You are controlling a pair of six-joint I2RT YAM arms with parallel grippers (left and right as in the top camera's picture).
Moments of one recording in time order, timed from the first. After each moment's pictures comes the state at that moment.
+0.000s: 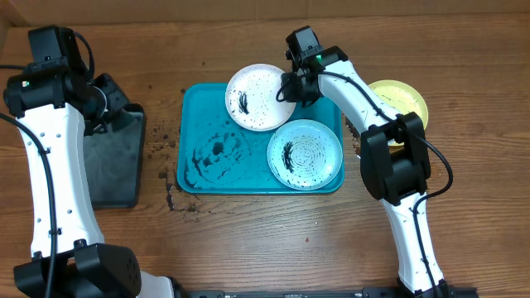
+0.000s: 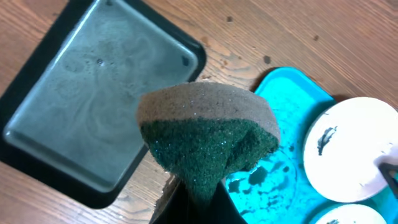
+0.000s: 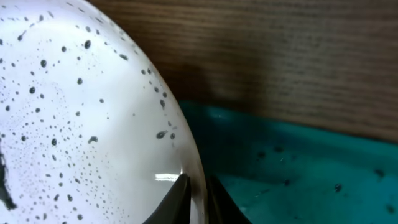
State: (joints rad) left arm 0.26 1.66 1.73 -1.23 0.03 -0.40; right arm 0.41 2.46 2.10 -0.86 -0.11 0.30
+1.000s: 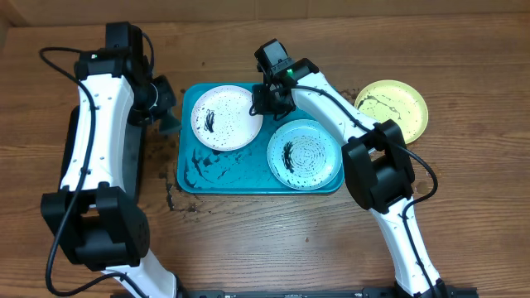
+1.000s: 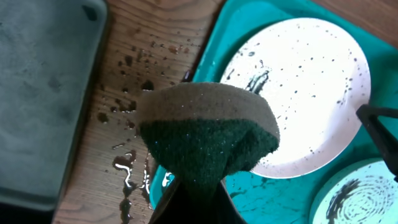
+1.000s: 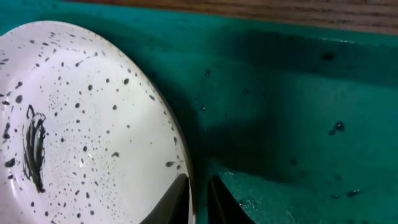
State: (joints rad) left arm 0.07 1.87 1.73 -1.22 0.07 -0.34; right arm 0.54 2.46 2.10 -0.83 -0.19 0.43
